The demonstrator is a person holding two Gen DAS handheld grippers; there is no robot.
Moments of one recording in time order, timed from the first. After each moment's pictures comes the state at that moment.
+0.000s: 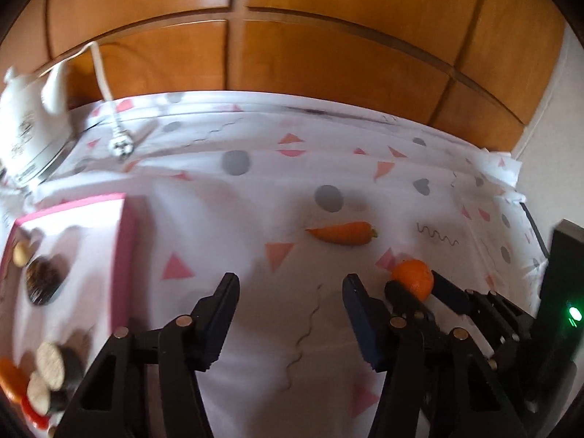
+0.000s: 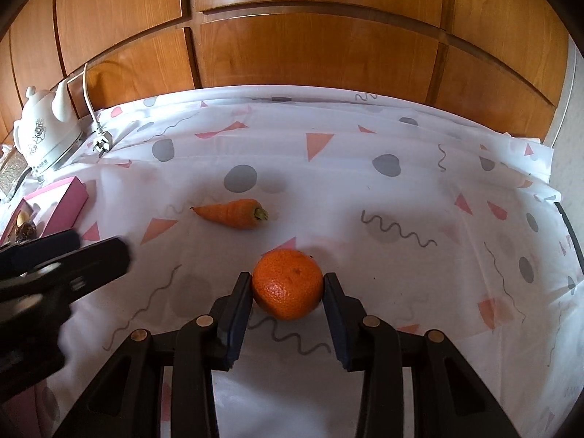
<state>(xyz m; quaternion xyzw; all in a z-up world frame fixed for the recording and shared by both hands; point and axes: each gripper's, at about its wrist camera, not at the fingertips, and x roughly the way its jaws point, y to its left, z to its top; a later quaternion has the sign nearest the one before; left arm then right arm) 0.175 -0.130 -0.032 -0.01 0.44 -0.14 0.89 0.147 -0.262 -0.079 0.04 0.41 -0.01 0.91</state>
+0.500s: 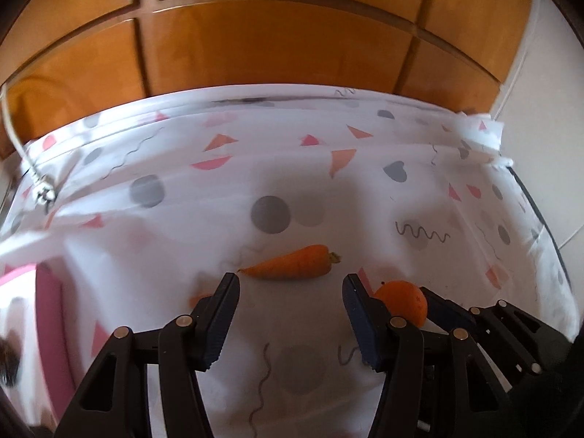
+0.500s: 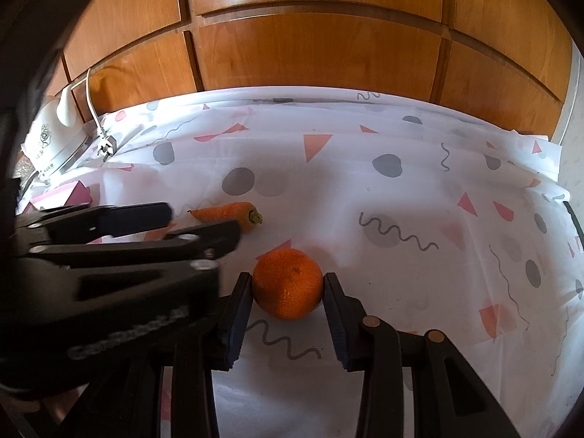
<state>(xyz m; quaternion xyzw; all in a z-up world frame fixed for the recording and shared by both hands) 0.214 -0.188 -0.060 0.05 0.46 -0.21 0.86 0.150 -0.271 -0.078 0.05 0.41 0.01 0.91</state>
